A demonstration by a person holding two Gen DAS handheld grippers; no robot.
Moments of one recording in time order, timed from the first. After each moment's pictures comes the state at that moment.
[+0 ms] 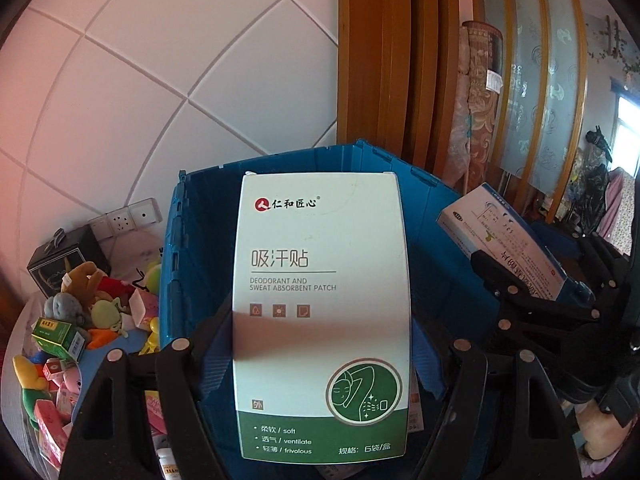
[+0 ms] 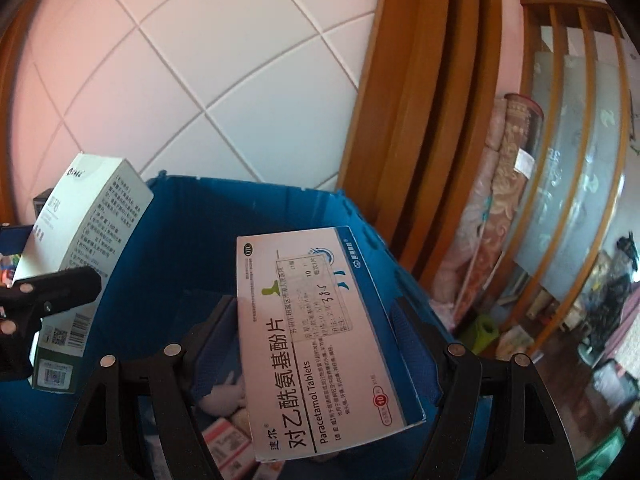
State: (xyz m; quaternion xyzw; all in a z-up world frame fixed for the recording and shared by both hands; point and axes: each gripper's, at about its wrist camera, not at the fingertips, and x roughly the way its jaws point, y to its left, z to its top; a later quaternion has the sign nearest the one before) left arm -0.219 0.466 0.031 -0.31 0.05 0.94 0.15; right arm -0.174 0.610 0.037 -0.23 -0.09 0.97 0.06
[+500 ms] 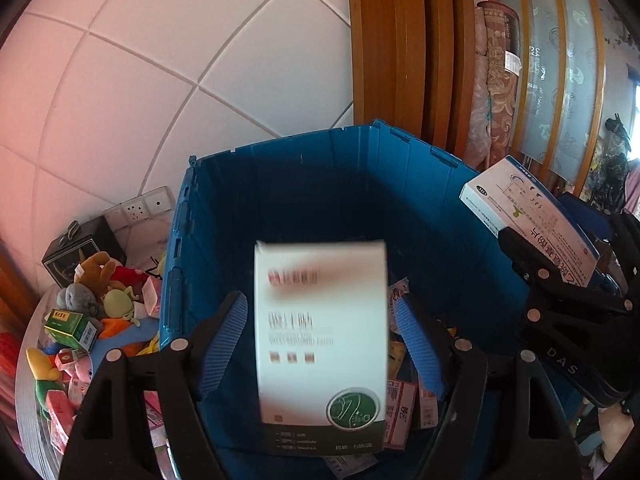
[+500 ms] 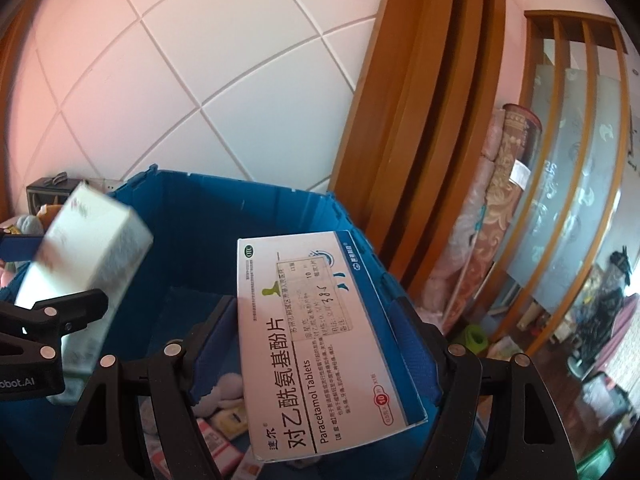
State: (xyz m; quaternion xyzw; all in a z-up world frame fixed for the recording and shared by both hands) left arm -0.220 0.467 0.024 -0.33 0.06 0.94 0.11; right arm -0.184 0.619 0.036 -0.22 -0.12 0.97 0.06
